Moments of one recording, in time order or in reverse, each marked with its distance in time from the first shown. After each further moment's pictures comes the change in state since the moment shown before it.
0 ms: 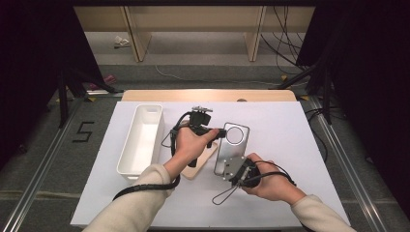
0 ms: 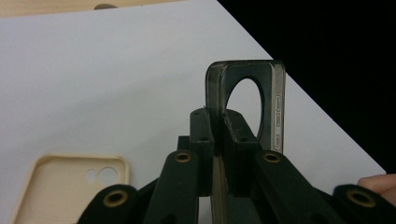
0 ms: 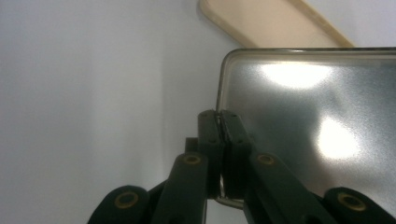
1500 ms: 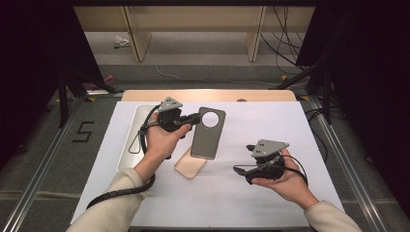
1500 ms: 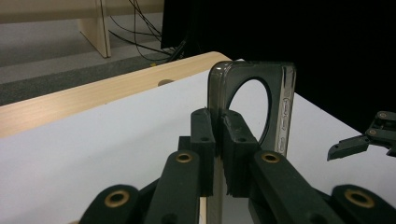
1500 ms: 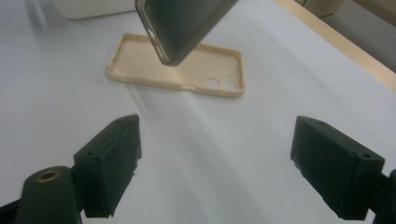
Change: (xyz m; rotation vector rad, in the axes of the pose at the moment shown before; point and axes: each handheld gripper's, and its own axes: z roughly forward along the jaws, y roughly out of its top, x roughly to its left) left arm 0.035 0.000 -0.072 -0.242 0.109 0.164; right arm -0.020 -0.053 -0.030 -0.313 -0.180 0.452
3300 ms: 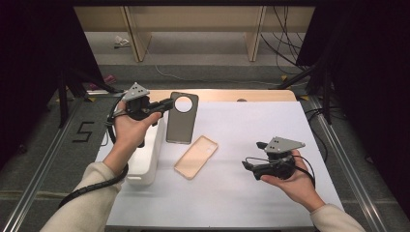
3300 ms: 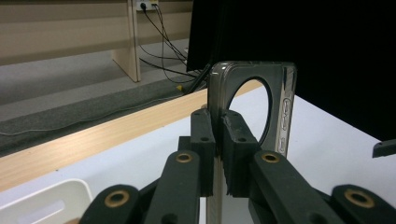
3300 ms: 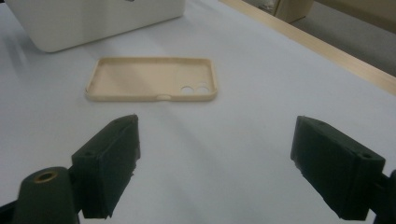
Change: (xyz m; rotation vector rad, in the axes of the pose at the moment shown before) left arm 0.050 0.023 -0.053 -0.090 0.081 0.049; right arm -0.013 -0.015 -0.015 -0.084 -0.060 0.138
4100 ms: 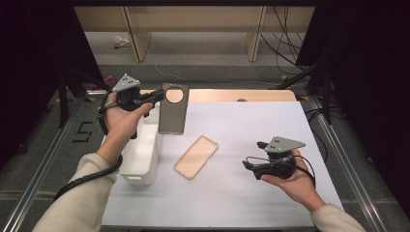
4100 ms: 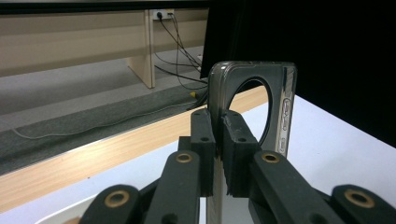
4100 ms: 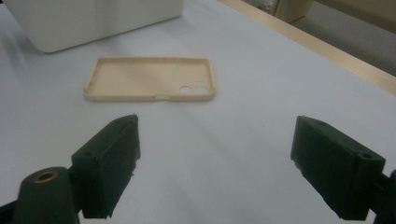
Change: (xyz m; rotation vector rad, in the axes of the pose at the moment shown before) left arm 0.024 0.014 -0.005 -0.025 0.048 0.002; right arm -0.001 -0.001 0.000 -0.001 -0.001 0.004
